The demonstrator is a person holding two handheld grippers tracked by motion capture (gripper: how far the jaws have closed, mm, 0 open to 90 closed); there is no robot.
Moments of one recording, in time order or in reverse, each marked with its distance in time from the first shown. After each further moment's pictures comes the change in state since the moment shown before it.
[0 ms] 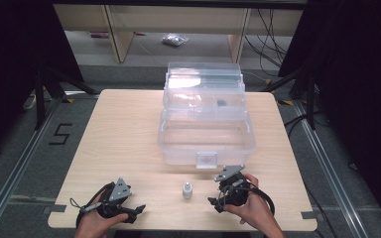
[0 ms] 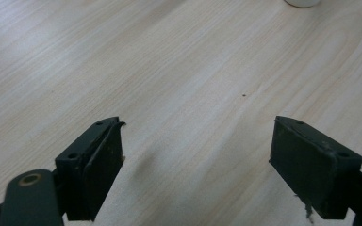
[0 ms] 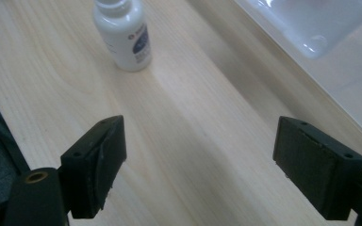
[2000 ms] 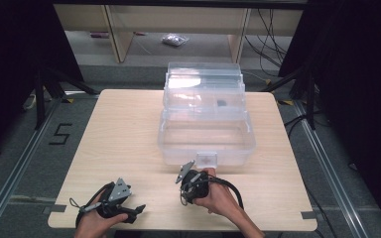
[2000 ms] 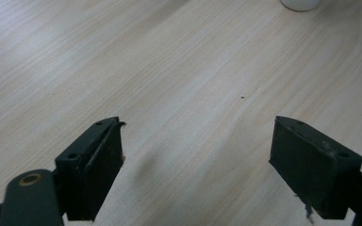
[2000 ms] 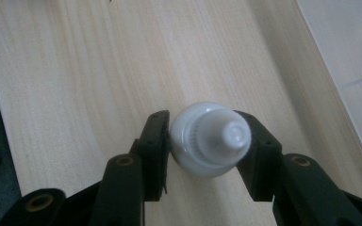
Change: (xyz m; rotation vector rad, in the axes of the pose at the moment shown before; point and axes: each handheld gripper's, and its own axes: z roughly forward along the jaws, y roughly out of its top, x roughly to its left) left arm -0.002 0.000 0.000 -0.027 0.003 -0.024; right arm 0.039 0.071 0.056 0.123 0.120 -0.283
